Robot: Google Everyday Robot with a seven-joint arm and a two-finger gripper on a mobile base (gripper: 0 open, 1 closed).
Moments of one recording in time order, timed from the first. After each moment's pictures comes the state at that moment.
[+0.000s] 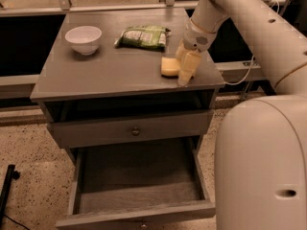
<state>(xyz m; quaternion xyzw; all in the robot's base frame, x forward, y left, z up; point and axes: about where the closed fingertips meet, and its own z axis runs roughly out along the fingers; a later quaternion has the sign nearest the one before) 0.685 -0.101 0.845 -0.69 0.70 0.10 0.14</state>
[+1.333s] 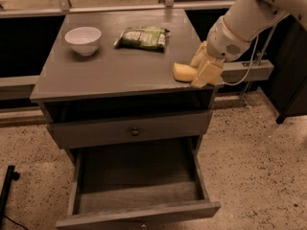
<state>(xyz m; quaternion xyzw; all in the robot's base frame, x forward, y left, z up) 0.585 -0.117 0.894 -0.68 0.69 0.10 0.22</state>
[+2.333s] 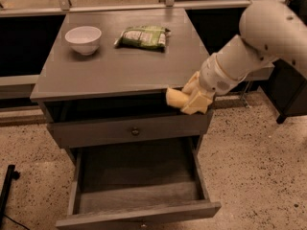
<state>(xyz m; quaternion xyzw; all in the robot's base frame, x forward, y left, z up) 0.560 -0.100 0.824 -0.66 0.69 0.14 0.24</state>
